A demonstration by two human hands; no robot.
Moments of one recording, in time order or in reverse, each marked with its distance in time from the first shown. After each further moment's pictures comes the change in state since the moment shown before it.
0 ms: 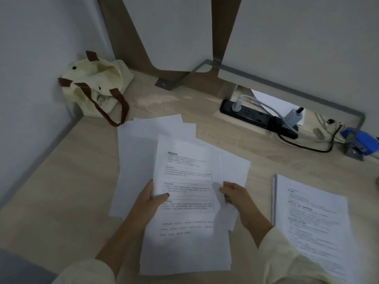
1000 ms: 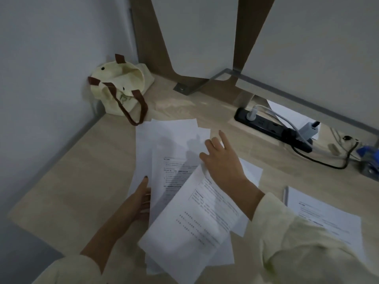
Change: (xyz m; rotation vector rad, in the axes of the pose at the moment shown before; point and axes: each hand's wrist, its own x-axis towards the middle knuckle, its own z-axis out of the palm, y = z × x) left_hand -0.006 -0.008 -0.045 -0.166 0.091 -0.307; right_hand -0.001 -0.095 0.052 -1.827 0.239 -1.077
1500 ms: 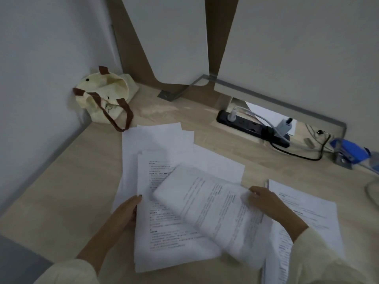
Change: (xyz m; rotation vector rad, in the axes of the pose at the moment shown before) left_hand 0.004 -0.025 0.000 0.056 -0.007 0.014; right_hand -0.134 0.061 0.053 1.052 -0.507 0.787
